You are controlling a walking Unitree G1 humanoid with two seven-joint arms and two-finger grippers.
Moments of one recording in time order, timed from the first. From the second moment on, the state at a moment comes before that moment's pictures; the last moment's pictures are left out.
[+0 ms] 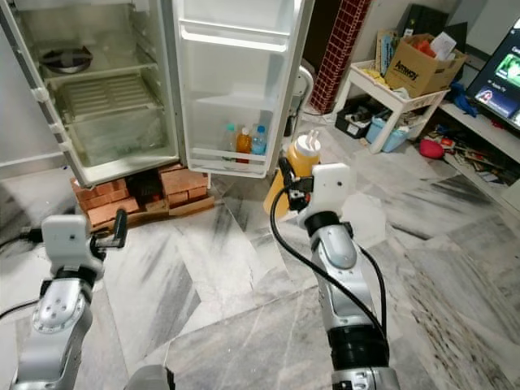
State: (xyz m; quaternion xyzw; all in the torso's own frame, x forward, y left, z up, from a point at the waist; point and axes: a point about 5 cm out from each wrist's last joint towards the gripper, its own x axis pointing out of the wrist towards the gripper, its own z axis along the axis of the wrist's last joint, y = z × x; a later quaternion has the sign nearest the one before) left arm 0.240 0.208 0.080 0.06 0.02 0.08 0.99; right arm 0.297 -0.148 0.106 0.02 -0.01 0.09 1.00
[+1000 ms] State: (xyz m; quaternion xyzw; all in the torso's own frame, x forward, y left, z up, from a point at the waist) left arm 0.244 0.214 0.089 0.08 0.03 0.04 1.00; right arm 0.293 -0.147 0.111 0.01 -0.04 0.08 1.00
